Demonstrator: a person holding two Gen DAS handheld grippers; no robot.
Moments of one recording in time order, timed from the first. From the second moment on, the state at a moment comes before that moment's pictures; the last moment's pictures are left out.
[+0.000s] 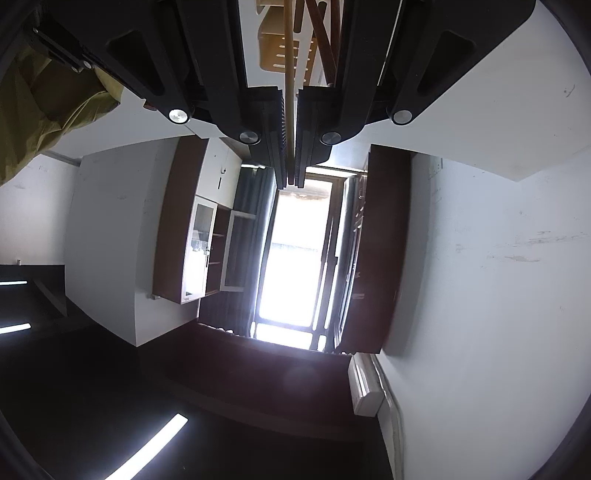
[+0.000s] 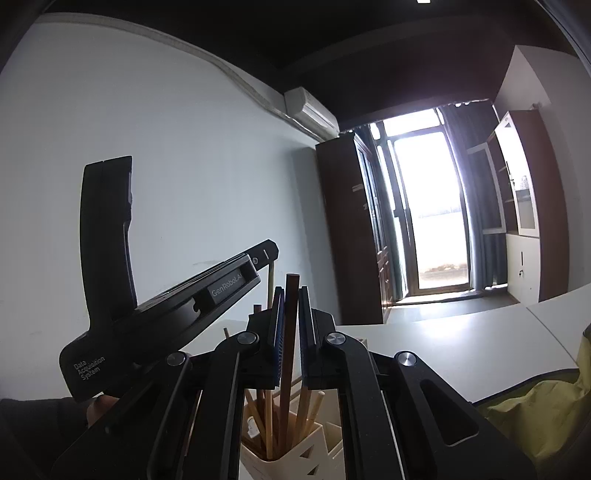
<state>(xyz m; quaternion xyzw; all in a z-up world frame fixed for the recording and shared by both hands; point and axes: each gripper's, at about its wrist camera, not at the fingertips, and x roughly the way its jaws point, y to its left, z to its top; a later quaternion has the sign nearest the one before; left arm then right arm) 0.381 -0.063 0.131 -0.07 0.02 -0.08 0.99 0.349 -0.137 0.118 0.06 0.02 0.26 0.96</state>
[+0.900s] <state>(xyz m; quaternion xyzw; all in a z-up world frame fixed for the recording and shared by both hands) 0.268 0.006 0.146 -0.02 0.12 -0.02 0.99 0.261 -0.142 0.141 0.04 0.03 0.25 0.97</state>
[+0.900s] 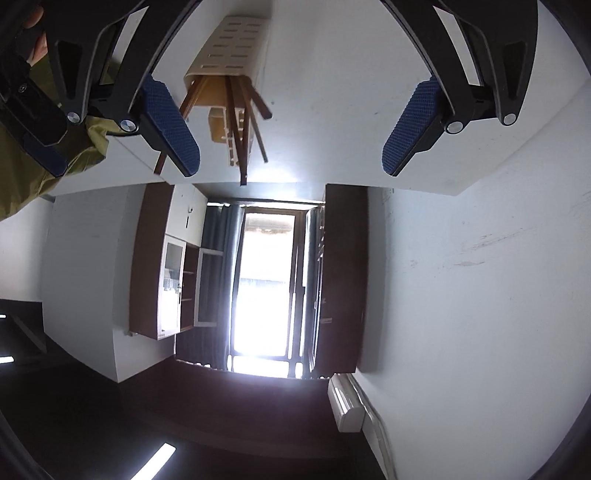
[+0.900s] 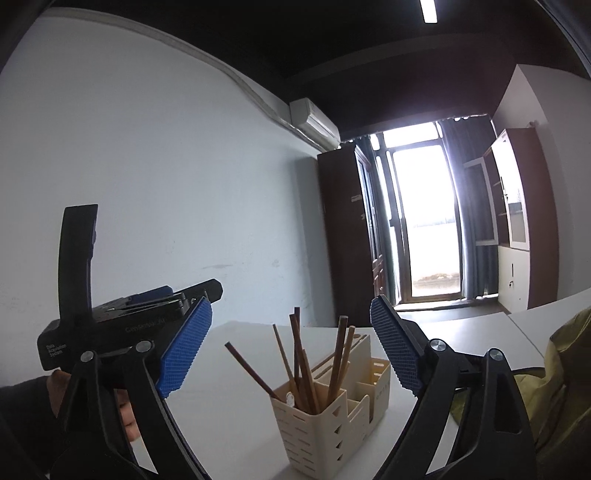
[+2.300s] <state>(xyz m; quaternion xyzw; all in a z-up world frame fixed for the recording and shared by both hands) 0.240 0.024 -0.084 0.05 0.48 -0.07 0.87 0.253 -0.035 -0.075 -0.15 0.42 0.23 0.86</state>
